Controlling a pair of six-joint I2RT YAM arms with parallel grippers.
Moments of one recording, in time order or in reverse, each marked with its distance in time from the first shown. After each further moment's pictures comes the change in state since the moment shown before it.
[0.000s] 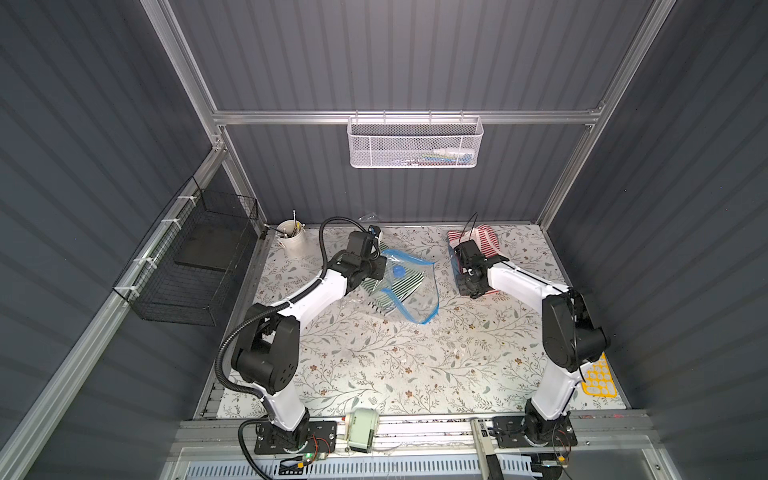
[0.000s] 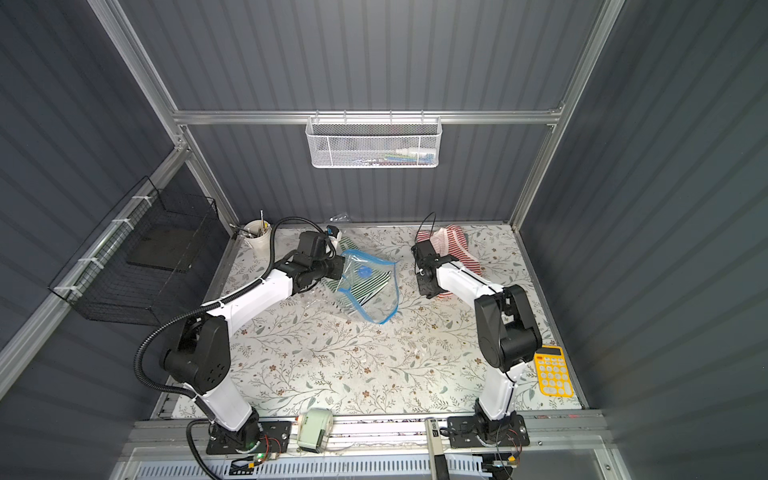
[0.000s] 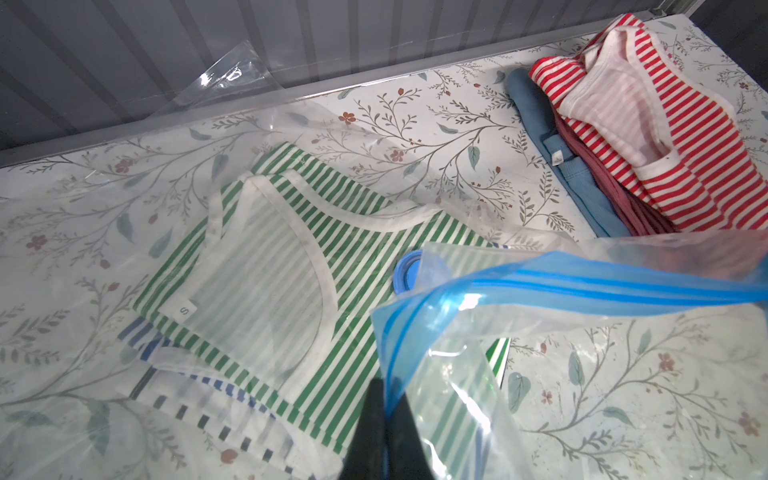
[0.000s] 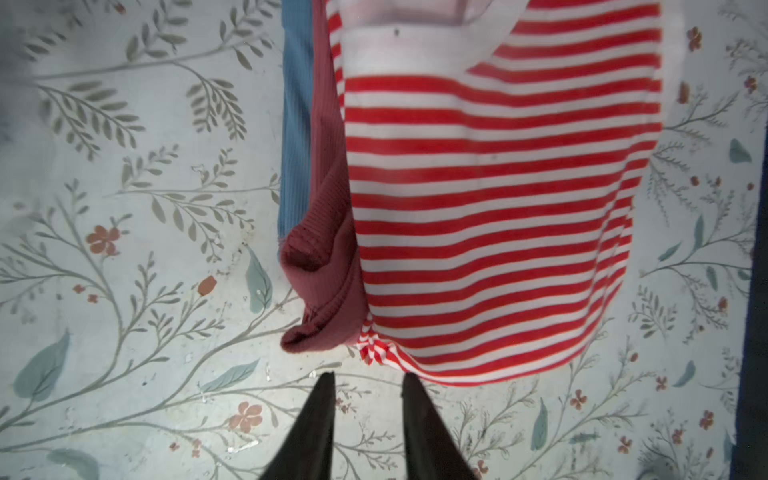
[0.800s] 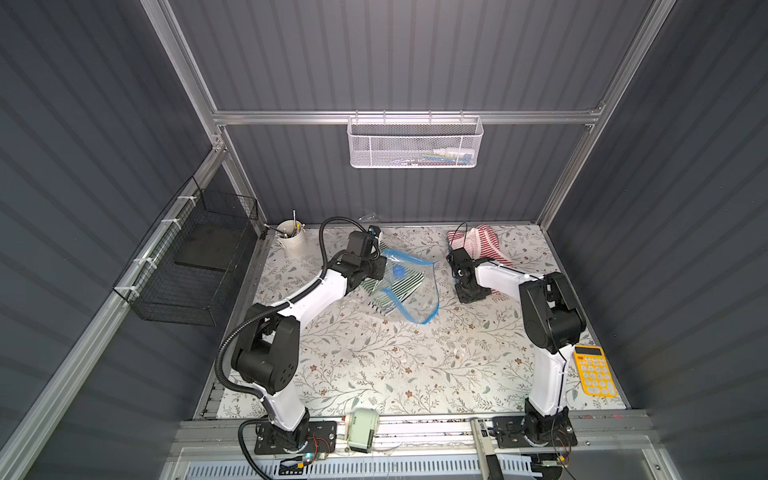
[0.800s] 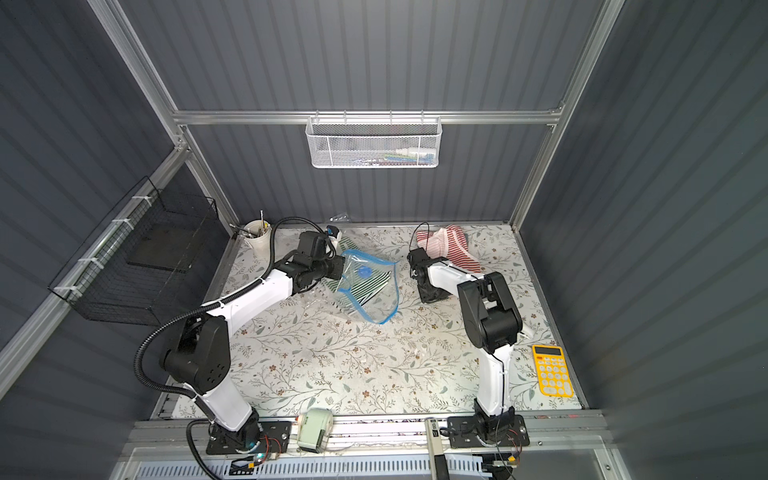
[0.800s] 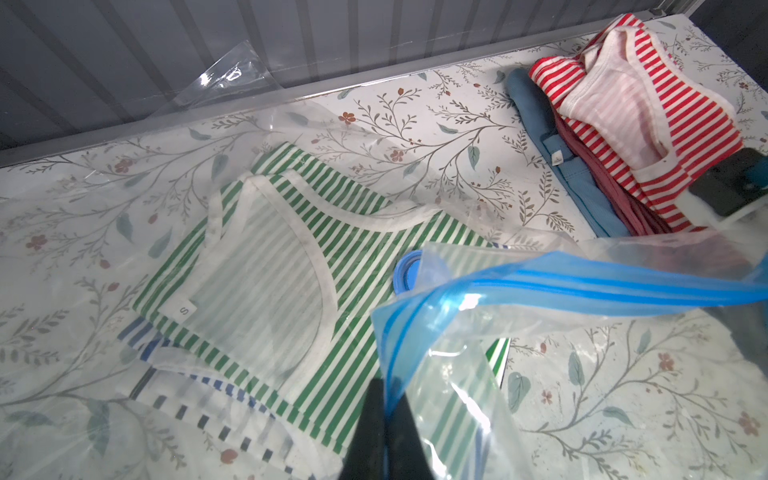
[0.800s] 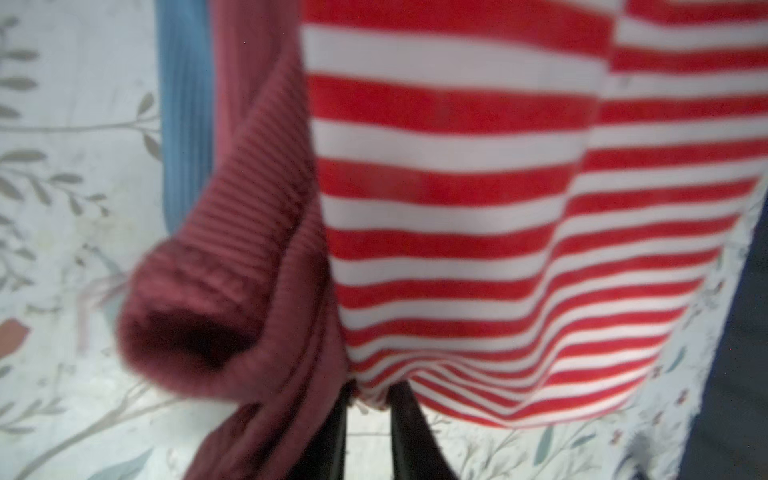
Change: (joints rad) left arm -0.002 0.000 0.000 0.000 0.000 0.000; right arm -0.008 0.163 0.066 -0.064 0.092 -0.006
